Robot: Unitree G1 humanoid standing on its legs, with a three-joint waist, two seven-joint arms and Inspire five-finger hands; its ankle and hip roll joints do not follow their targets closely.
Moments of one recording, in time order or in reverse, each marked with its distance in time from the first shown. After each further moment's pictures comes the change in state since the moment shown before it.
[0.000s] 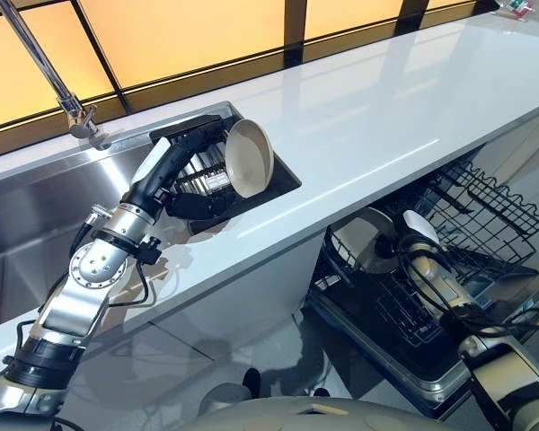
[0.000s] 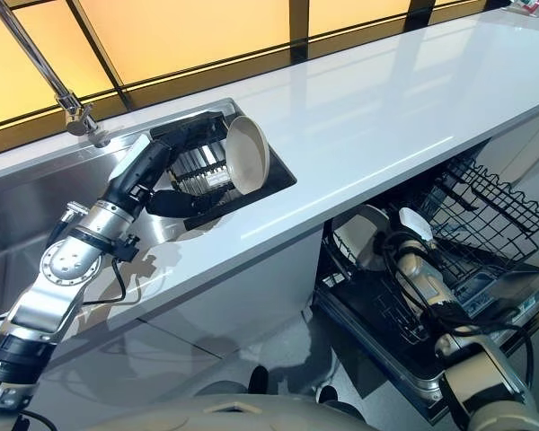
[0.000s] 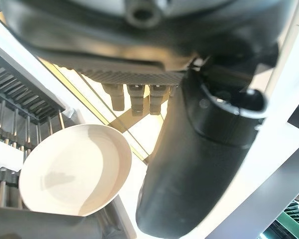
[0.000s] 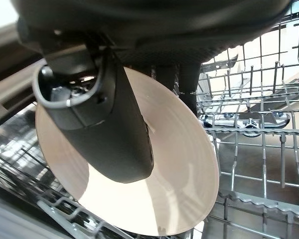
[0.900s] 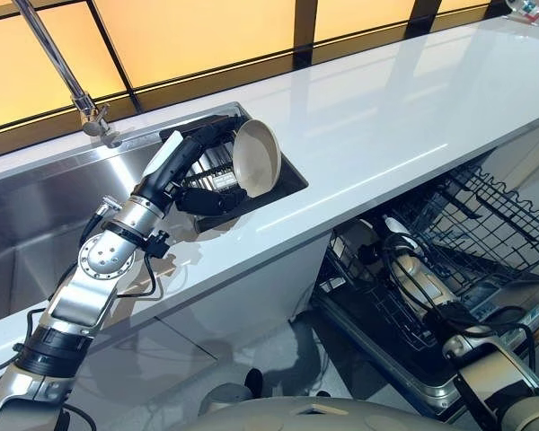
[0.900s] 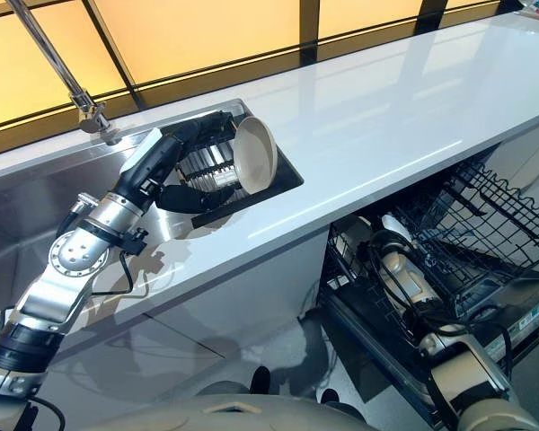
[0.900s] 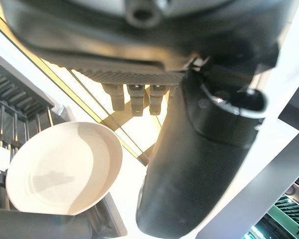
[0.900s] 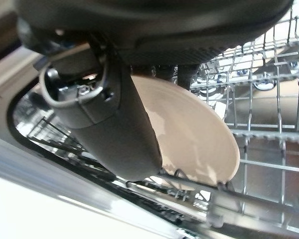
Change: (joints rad) left arm -0.052 -0.013 -0.028 0.006 0.000 0.000 -0.021; right arm 0.094 0.050 -0.057 -0.234 0.062 0.124 0.075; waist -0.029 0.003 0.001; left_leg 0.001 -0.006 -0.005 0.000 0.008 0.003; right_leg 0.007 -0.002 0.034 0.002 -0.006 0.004
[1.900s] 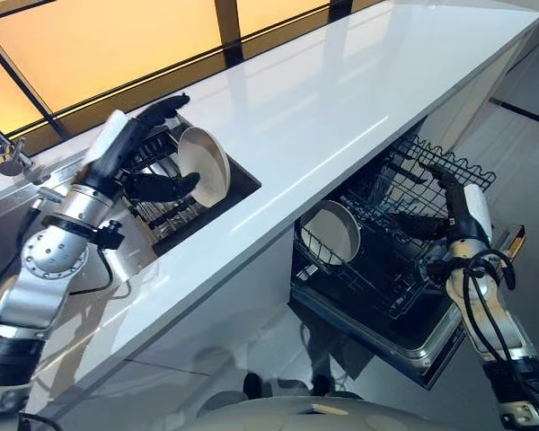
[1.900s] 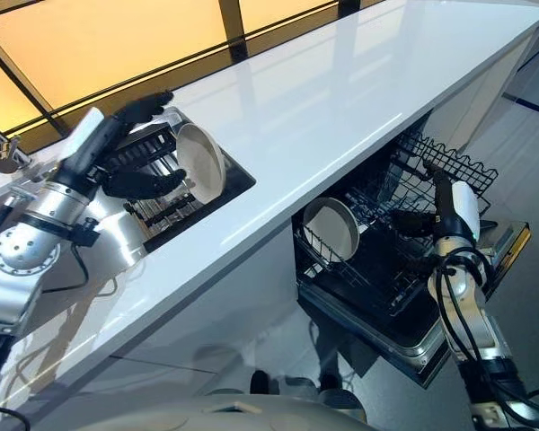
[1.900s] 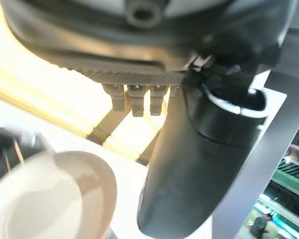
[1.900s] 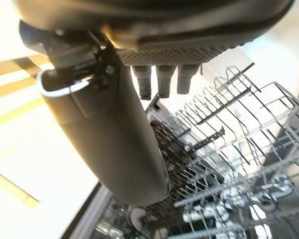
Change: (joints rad) left arm 0.065 0.205 0.213 0.005 0.081 -0.009 0.096; right arm 0.350 -0.088 -0.419 -0.504 0.022 -0.239 -0.175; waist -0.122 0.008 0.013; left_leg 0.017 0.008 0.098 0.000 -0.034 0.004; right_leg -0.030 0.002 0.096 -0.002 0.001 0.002
